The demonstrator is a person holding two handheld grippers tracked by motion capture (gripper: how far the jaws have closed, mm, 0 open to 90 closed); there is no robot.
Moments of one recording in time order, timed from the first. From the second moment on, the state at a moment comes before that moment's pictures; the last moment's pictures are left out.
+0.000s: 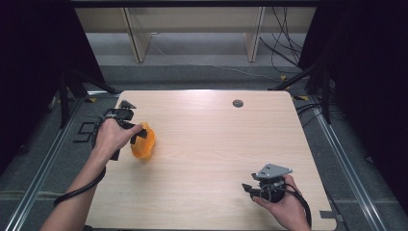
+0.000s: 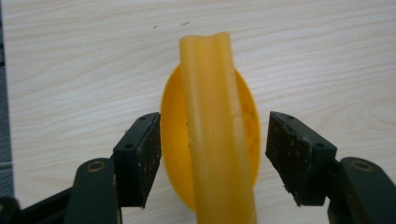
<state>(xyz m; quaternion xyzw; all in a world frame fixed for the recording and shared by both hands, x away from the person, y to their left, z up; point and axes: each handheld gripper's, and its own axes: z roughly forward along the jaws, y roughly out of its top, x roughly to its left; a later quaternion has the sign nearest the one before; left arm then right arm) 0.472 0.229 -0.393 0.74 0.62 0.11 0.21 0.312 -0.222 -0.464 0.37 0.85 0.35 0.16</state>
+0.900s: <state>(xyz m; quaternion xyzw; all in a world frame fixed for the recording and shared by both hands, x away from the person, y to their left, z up) 0.375 0.278 -0.388 0.75 0.56 0.14 0.32 0.312 -0.222 -0.464 0.37 0.85 0.35 0.16</state>
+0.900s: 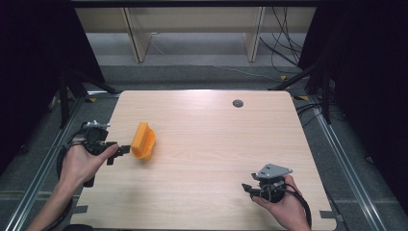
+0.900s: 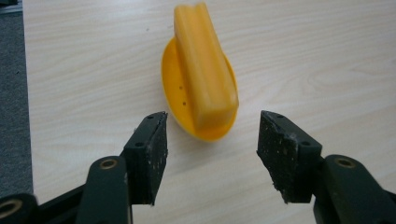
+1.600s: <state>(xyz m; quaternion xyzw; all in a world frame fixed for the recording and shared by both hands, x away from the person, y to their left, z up) 0.316 0.295 -0.488 0.70 0.50 0.18 0.48 0.311 -0.221 -0.461 0.36 0.84 0.36 0.17</state>
